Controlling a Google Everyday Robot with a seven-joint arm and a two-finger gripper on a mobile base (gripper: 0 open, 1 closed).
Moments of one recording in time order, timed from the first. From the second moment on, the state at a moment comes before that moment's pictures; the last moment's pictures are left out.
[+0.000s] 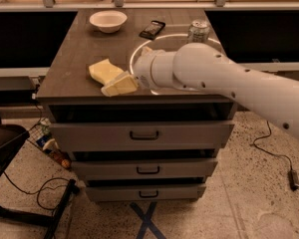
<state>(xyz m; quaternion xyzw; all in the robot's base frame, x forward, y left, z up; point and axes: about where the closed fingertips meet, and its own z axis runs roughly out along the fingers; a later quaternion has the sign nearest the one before) 0.643 0.058 0.872 -0.42 0.72 0.17 0.52</state>
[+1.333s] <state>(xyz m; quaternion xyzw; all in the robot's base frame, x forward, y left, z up) 0.638 0.107 0.835 -0.42 0.71 0.24 0.52</state>
